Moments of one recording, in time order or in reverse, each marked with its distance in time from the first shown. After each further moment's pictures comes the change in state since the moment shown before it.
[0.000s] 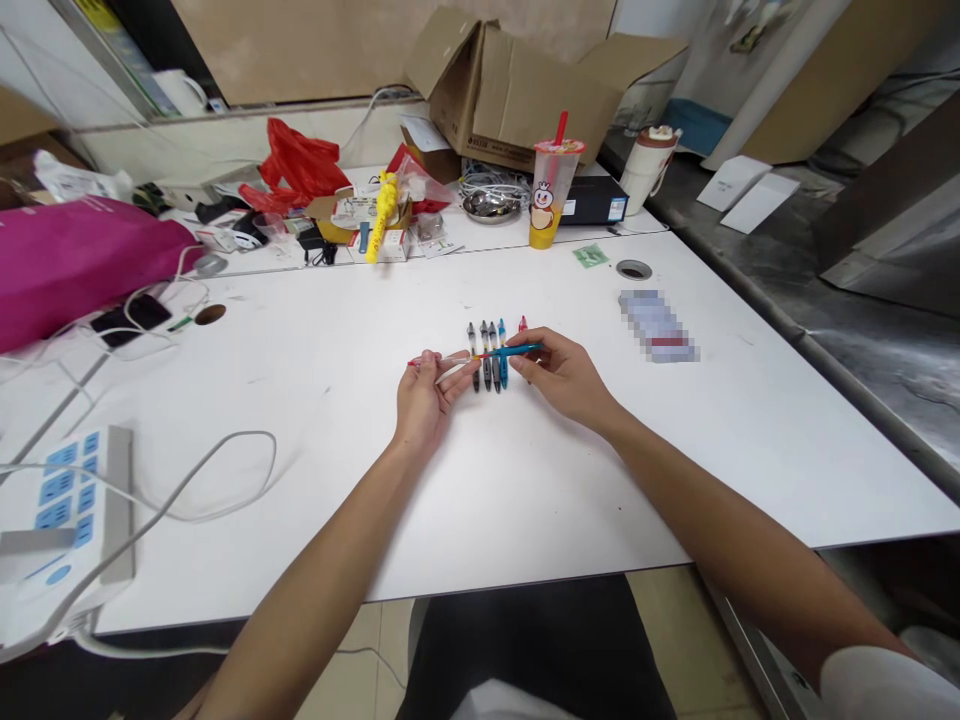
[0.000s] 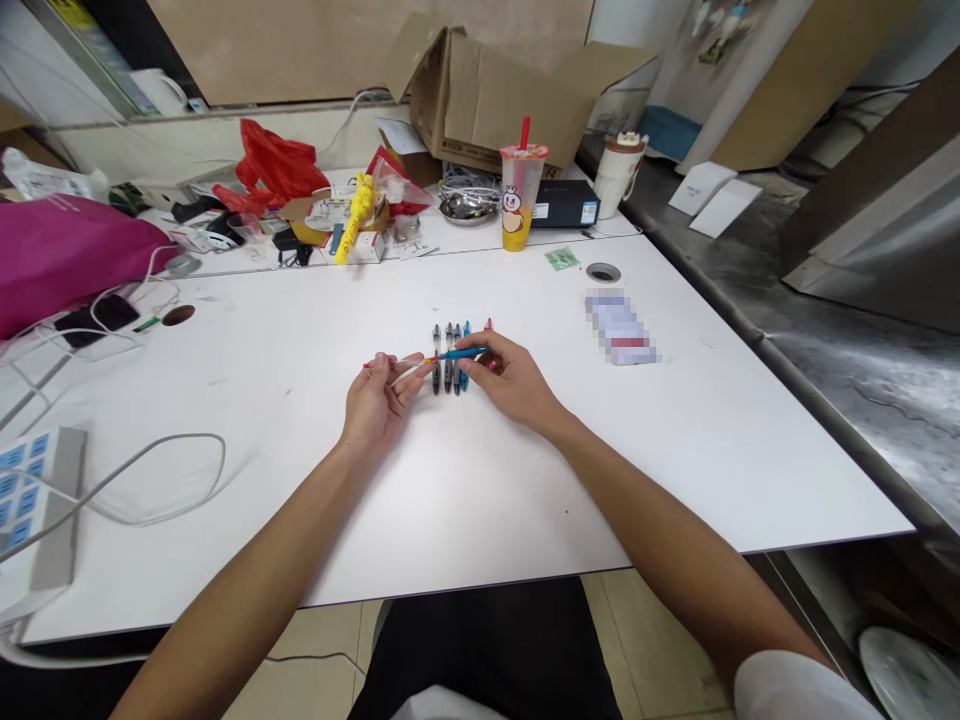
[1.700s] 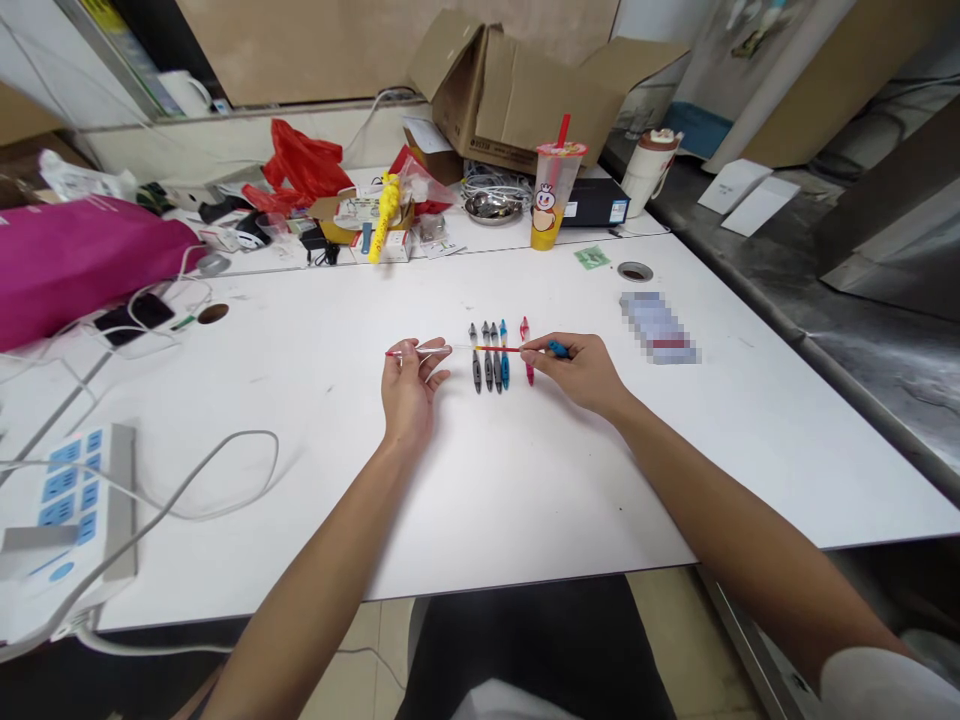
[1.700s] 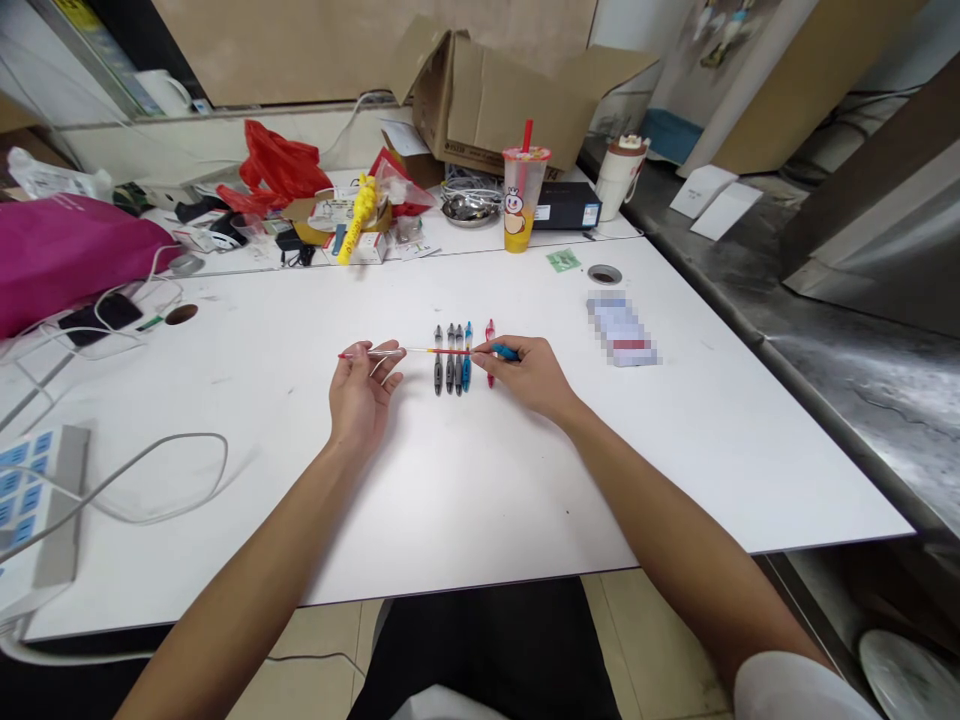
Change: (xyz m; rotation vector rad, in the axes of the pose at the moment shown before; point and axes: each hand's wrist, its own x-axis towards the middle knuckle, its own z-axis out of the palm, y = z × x) left_hand 0.006 0.010 -0.005 -0.011 0.114 0.197; right_hand 0.005 0.001 -0.017 -0.086 0.083 0.155
